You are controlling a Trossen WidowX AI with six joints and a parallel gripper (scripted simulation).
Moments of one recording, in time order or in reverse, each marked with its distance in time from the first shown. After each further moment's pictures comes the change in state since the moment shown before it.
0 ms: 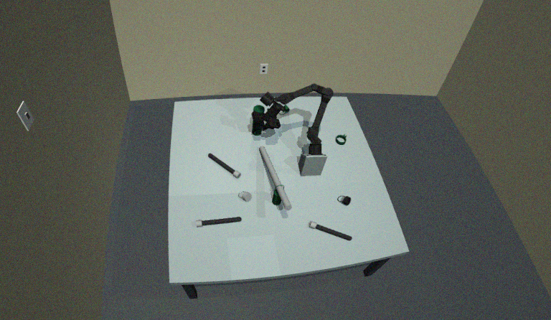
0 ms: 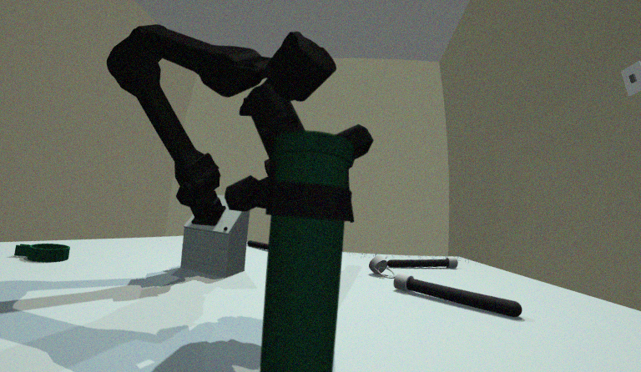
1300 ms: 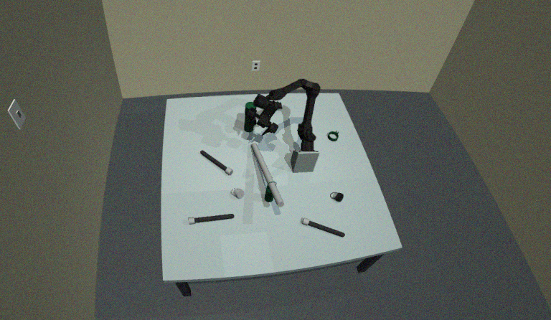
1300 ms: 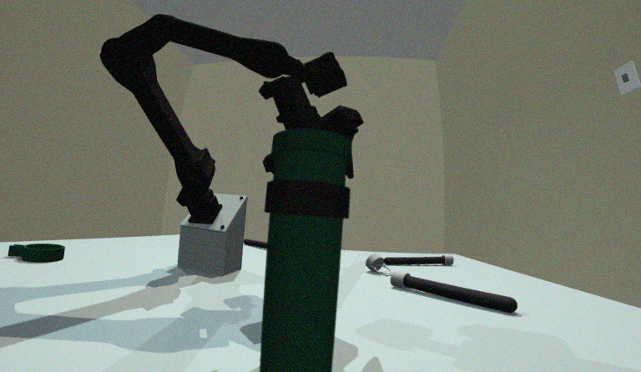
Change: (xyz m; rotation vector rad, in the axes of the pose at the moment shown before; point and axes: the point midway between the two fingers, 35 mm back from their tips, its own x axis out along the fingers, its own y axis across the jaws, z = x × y) arm -0.055 -0.031 0.098 0.629 -0.024 0.078
